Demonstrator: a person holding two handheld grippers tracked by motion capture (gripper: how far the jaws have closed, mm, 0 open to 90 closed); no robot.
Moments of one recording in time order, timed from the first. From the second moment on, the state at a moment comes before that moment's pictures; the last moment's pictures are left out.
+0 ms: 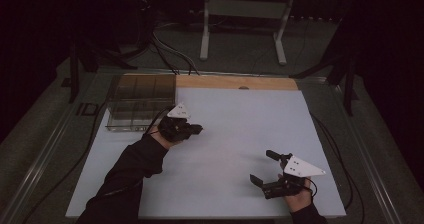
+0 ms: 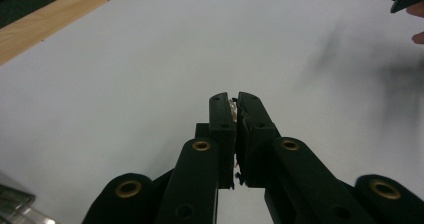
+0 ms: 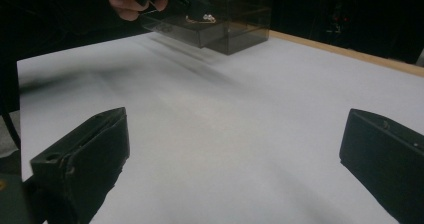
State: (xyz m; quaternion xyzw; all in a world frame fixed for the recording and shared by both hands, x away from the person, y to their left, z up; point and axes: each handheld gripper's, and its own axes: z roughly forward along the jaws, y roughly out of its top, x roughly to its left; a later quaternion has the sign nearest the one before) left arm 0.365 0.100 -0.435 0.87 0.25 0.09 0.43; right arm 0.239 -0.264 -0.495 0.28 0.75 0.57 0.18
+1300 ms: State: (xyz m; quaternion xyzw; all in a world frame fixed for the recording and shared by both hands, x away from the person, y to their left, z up) left arm 0.363 0.168 -0.427 0.85 0.31 0.12 0.42; right arm 0.240 -0.261 -0.498 0.28 0.76 0.57 0.17
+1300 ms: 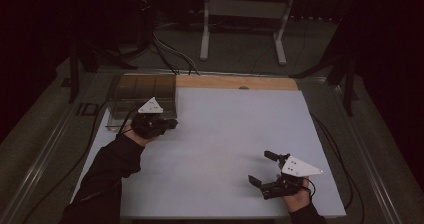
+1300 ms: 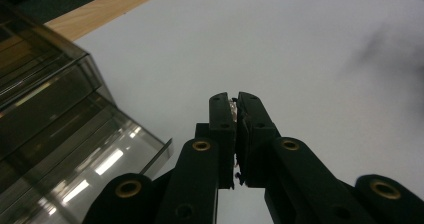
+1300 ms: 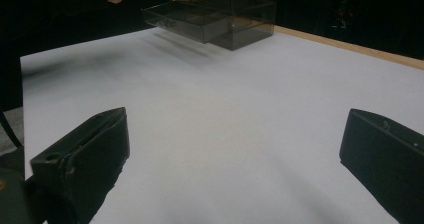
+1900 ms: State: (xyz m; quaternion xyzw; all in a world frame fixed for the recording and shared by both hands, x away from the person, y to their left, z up) left arm 0.362 0.197 -0.426 0.84 0.33 0.13 0.41; right arm 0.240 -0.261 -0.497 0.27 0.76 0.57 0.17
